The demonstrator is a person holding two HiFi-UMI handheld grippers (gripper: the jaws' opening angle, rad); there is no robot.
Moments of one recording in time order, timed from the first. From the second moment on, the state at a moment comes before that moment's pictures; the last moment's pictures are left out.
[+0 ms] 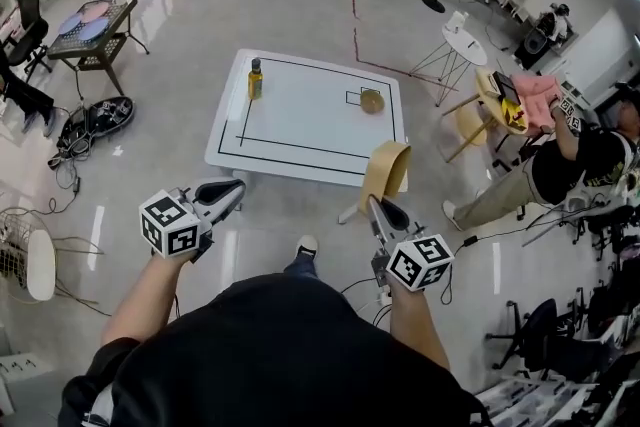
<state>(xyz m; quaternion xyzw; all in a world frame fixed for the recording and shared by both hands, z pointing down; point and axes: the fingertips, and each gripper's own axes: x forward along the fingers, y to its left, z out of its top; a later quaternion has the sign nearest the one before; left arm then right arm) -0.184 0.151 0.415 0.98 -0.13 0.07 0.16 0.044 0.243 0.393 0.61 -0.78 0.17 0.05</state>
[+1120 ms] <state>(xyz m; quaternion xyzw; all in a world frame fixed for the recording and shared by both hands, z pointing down) -0.109 0.060 0.426 0.97 -0.16 0.09 0.16 0.120 0.128 0.431 0.57 -0.79 0.20 0.07</state>
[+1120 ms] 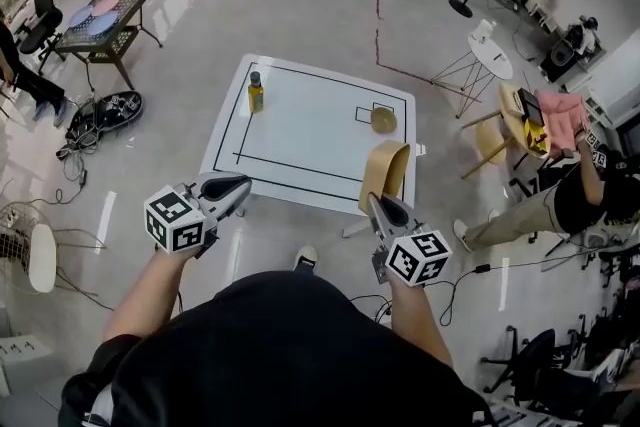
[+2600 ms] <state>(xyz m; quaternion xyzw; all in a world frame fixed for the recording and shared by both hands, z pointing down) 0.002 -0.025 0.442 0.95 -0.22 0.11 0.19 0.219 0.007 0.460 0.50 -0.83 0.24 0.07</state>
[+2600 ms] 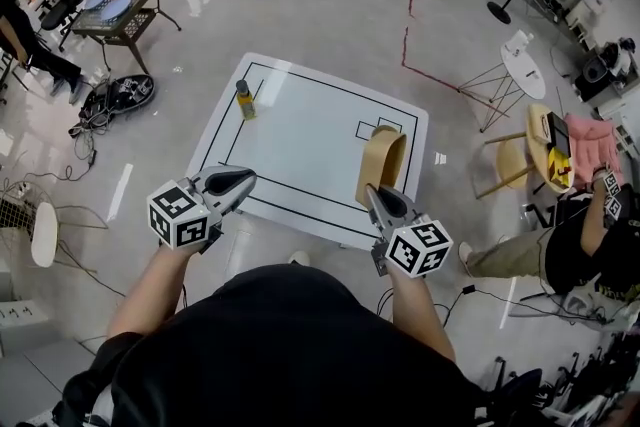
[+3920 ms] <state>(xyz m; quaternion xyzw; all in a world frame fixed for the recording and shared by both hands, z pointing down) 0.044 -0.042 0.440 0.95 -0.22 0.10 0.17 0.240 -0.016 0.462 0.48 -0.85 0.23 0.08</state>
